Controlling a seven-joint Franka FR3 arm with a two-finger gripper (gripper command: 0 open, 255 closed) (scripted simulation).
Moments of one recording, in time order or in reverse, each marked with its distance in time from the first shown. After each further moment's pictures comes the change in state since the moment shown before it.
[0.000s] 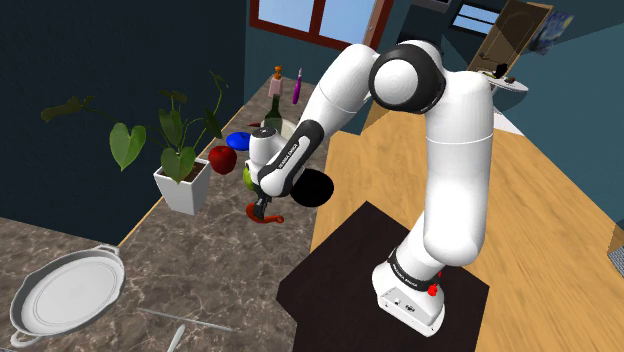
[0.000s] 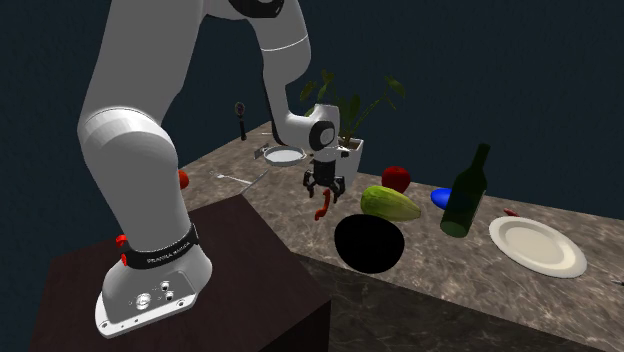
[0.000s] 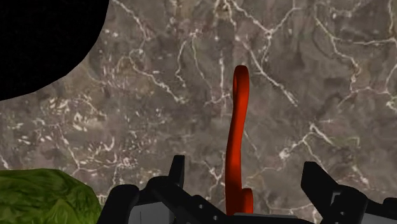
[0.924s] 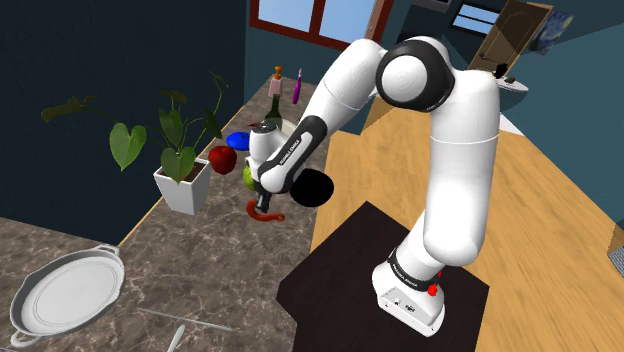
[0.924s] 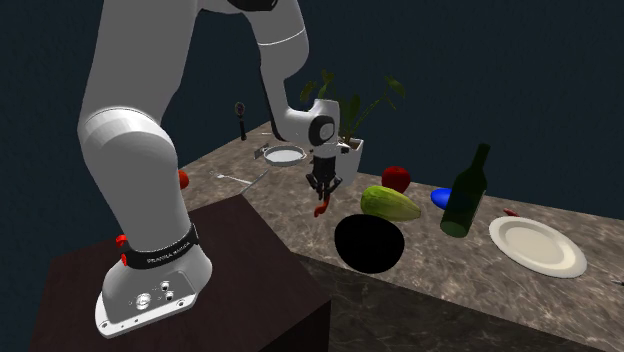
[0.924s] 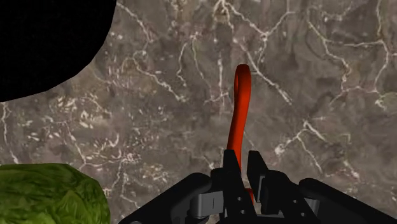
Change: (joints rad) arm -0.004 -0.040 0.007 -0.012 0.007 -0.028 -0.005
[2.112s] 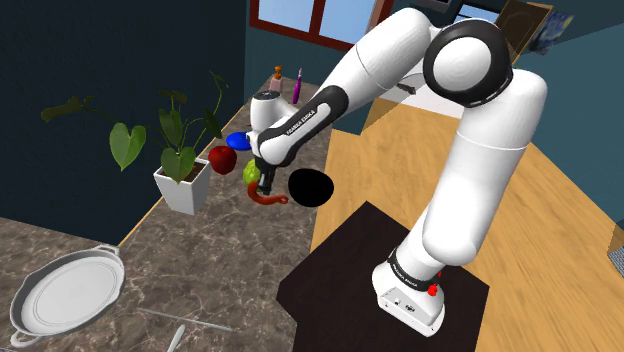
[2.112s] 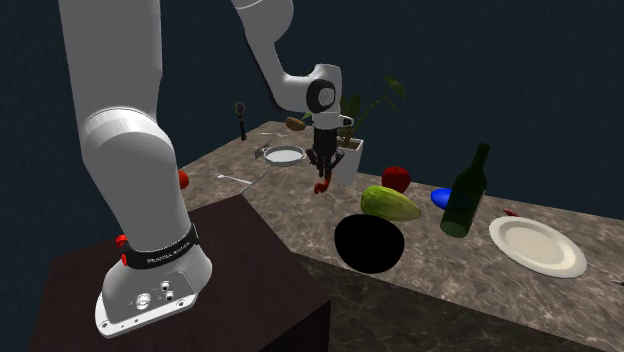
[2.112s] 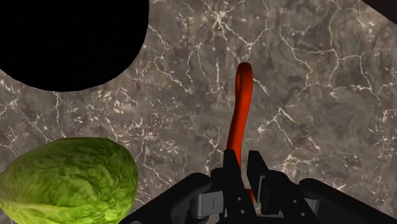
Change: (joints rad) arm -0.024 -0.231 0.036 -0.023 0.057 -0.206 -0.050
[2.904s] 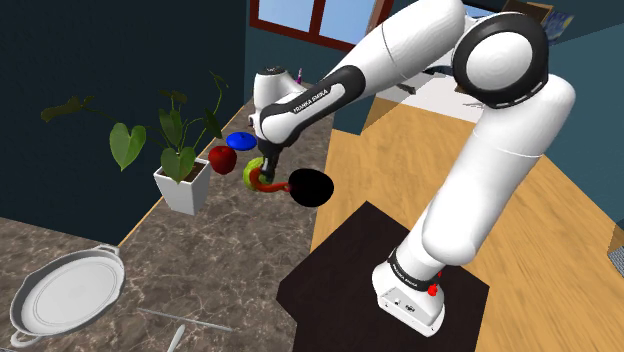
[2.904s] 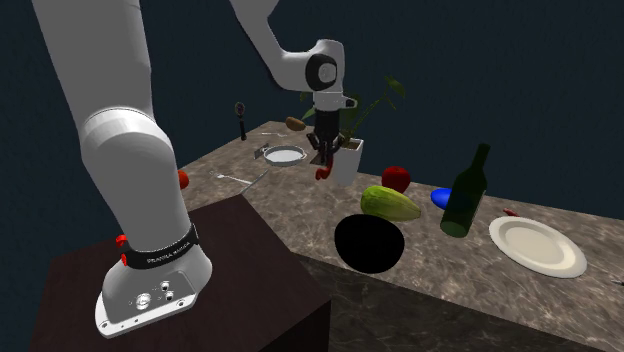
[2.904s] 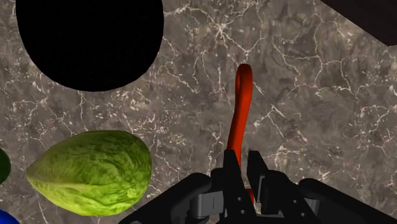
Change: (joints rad) arm -0.013 -0.128 0.004 0.013 0.031 -0.138 -0.040
